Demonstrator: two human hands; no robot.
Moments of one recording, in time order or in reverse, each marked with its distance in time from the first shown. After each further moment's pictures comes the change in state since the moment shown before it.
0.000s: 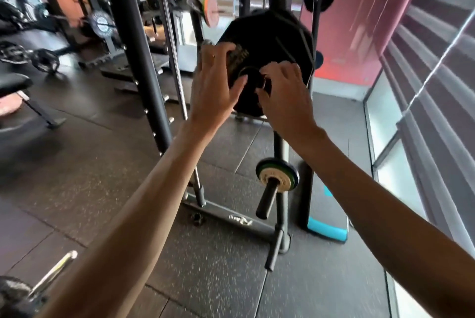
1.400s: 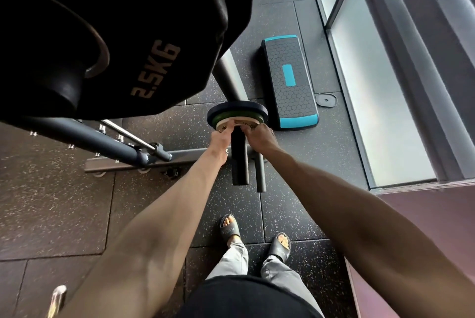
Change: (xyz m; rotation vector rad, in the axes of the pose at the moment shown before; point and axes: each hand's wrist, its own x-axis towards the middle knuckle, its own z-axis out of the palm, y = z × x) left_hand -0.198 -0.104 0.369 -0.690 -0.875 -1.572; right_hand -0.215 0.226 0.273 0.269 -0.666 1.442
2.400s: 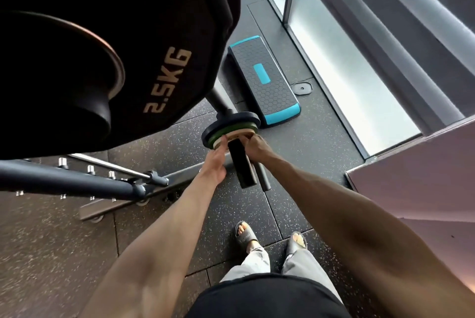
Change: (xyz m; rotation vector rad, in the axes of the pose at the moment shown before) left_hand -0.014 -0.011 -0.032 0.090 -0.238 -0.026; right_hand -0.019 0.013 0.029 0.112 0.026 0.087
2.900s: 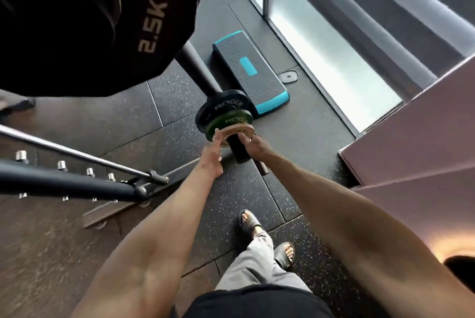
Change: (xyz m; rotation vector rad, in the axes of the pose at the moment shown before) left_hand -0.036 -0.037 -0.019 0.133 -0.067 -0.045; right_hand -0.069 0.036 0.024 0.056 0.031 0.071
